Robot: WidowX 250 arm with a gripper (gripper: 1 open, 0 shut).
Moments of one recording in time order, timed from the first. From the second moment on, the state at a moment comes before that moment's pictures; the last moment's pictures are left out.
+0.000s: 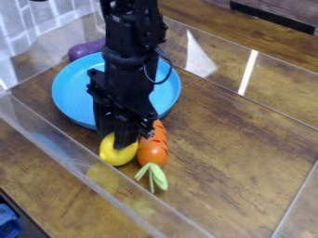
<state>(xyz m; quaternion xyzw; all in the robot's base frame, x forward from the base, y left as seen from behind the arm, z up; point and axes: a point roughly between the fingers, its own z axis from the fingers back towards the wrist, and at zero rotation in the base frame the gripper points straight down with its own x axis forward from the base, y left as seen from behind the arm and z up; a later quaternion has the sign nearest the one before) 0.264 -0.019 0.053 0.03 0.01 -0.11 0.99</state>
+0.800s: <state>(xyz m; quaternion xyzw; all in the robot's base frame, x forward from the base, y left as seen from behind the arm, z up) 0.260 -0.005 0.034 0.03 0.01 -0.11 0.99</state>
